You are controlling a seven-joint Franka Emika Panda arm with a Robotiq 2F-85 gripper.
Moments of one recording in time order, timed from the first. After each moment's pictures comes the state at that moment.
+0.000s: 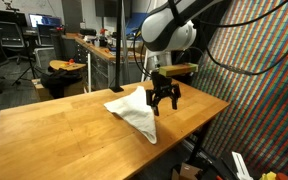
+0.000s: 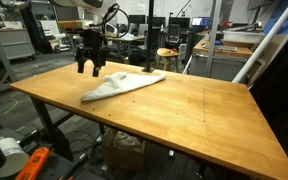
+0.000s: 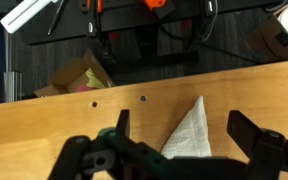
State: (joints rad) arm 0.05 -0.02 0.01 -2.28 -0.01 1.87 0.18
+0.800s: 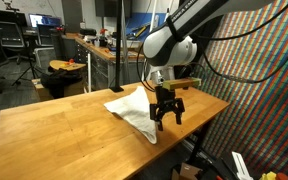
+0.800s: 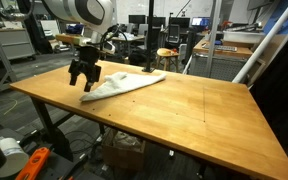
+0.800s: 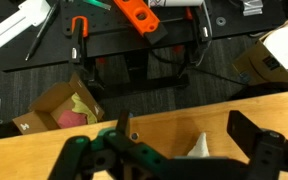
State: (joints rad) arm 0.04 0.03 0.01 -2.37 0.07 1.89 0.13
